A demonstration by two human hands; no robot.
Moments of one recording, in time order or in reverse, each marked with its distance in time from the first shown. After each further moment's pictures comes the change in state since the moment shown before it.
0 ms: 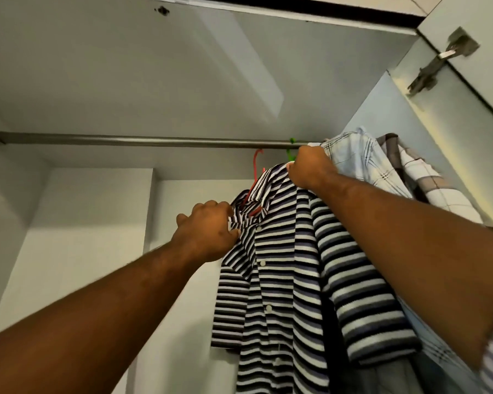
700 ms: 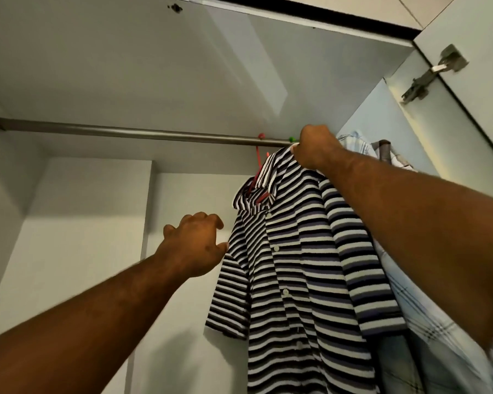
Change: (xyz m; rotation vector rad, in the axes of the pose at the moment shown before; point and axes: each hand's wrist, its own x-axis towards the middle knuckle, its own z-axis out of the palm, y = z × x) left_hand -0.043 -0.024 -0.008 0.017 -0.087 0.005; right_hand 0.001 -0.020 -0.050 -0.065 -0.032 0.007
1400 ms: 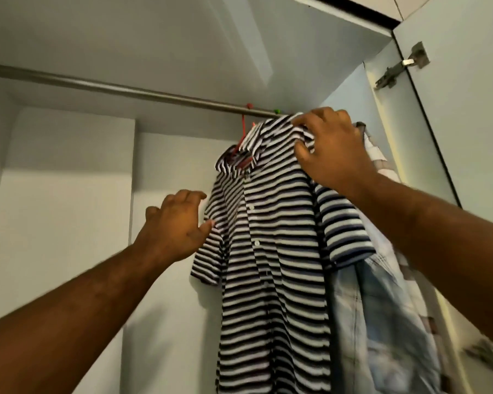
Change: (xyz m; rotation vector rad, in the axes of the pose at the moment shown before) left_hand -0.077 -0.017 -0.011 -0.147 0.034 0.040; right_hand -0.158 0.002 -0.065 -0.082 0.161 -0.271
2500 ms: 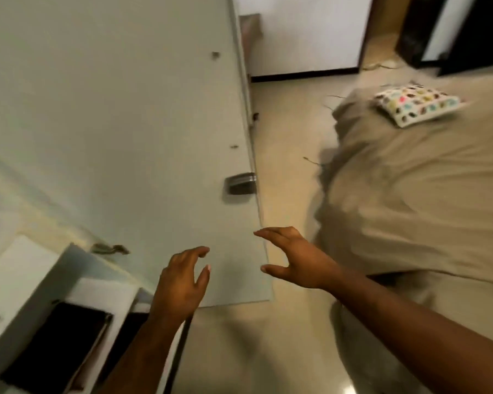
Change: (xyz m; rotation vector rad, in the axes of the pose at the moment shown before) left_hand -0.616 0.567 0.105 -0.962 -1.088 0.533; right_hand -0.711 0.193 -0.582 -0.103 -1.127 1.046
